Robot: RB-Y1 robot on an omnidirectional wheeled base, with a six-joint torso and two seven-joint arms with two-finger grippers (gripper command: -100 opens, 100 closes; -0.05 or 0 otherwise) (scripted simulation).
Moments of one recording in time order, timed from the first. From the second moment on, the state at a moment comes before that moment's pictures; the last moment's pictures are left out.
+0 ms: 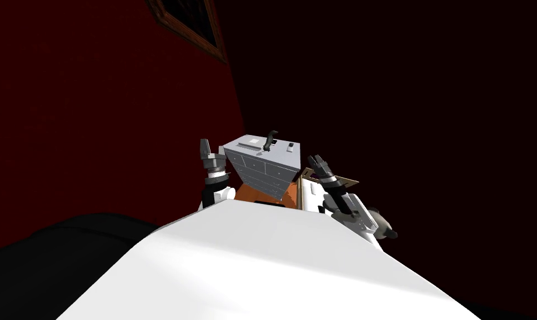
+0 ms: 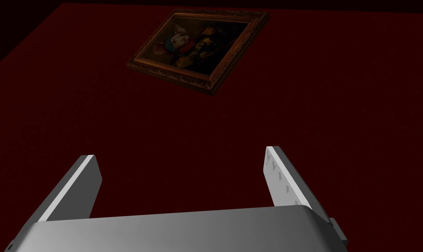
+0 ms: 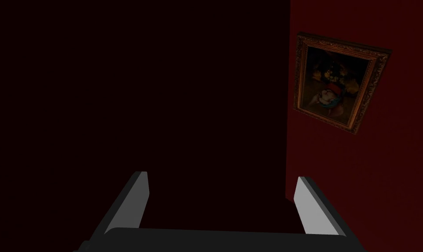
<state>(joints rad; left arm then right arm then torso) 0.51 -0.05 0.05 -2.35 0.11 -0.53 -0.17 0.28 -0.45 -0.14 -1.98 0.47 -0.56 0.19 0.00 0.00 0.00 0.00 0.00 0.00</state>
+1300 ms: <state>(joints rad) 0.51 -0.05 0.05 -2.35 0.11 -0.53 -0.17 0.39 -0.81 -0.20 -1.75 0.61 -0.59 0.12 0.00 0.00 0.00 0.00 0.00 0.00</state>
